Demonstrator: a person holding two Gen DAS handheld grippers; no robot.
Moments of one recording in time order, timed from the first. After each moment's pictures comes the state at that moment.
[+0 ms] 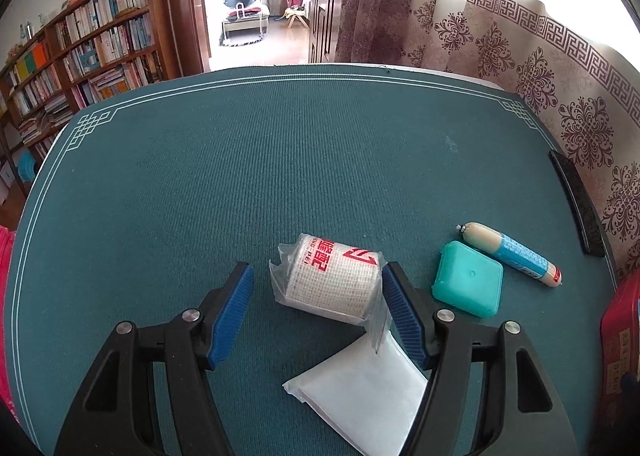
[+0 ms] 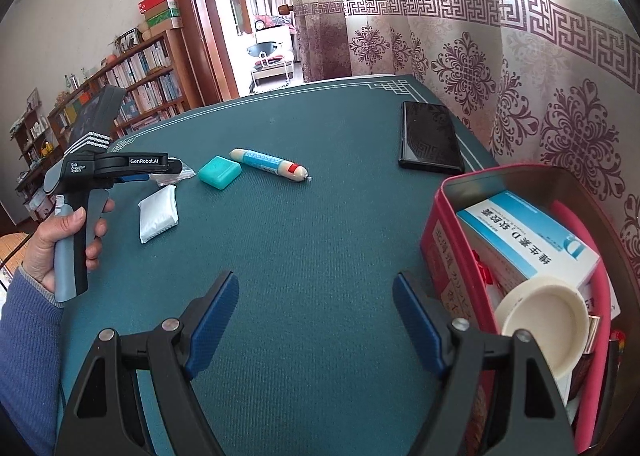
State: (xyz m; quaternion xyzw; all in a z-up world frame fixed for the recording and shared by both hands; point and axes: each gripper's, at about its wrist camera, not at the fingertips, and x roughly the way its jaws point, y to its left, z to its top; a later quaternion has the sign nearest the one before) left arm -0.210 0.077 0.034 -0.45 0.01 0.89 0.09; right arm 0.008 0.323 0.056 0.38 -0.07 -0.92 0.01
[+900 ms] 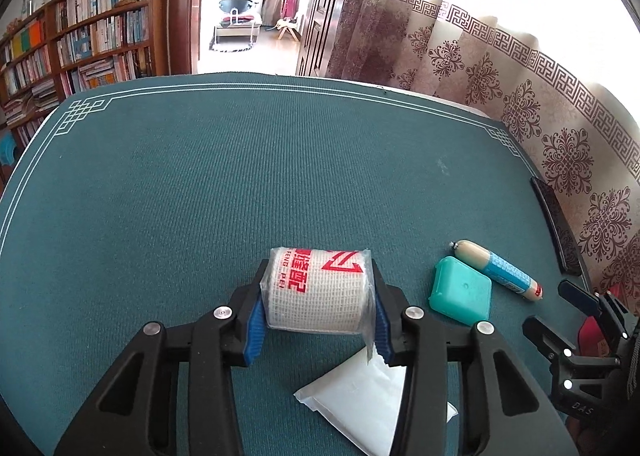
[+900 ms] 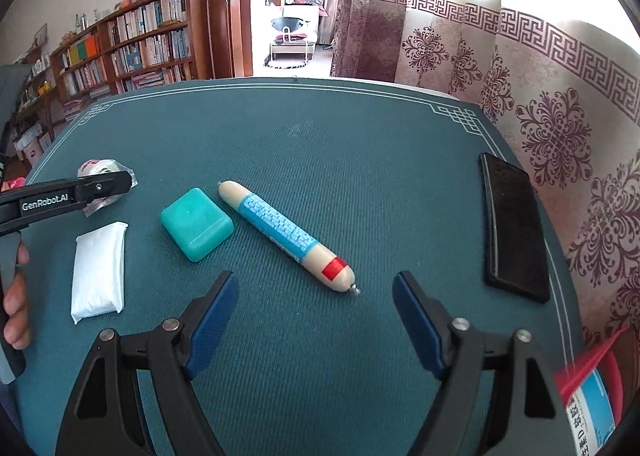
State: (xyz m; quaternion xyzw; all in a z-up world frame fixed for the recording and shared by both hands) left arm -0.207 0.054 0.034 -0.42 -0.05 0.90 0.12; right arm -0.145 0.275 0.032 0.41 0.05 -0.91 0.03
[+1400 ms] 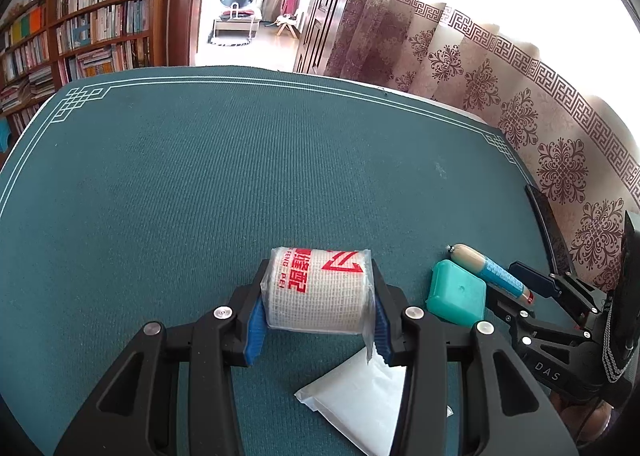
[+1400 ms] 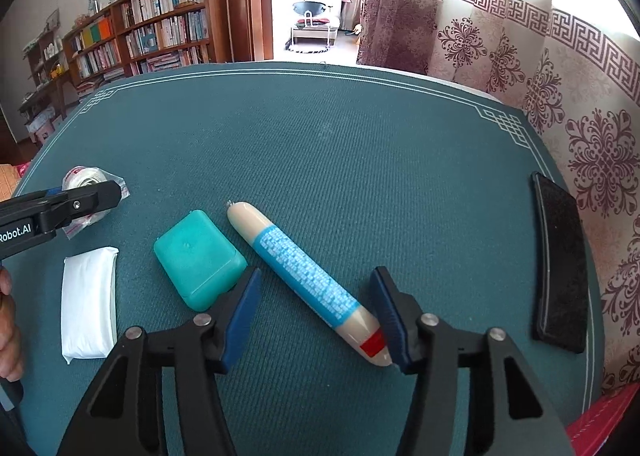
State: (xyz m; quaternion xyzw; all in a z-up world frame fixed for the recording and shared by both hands) left arm -0.208 0.050 0.031 -0.43 -0.07 0.89 0.13; right arm -0.177 0.261 0.024 0.43 0.06 -0.90 0.07
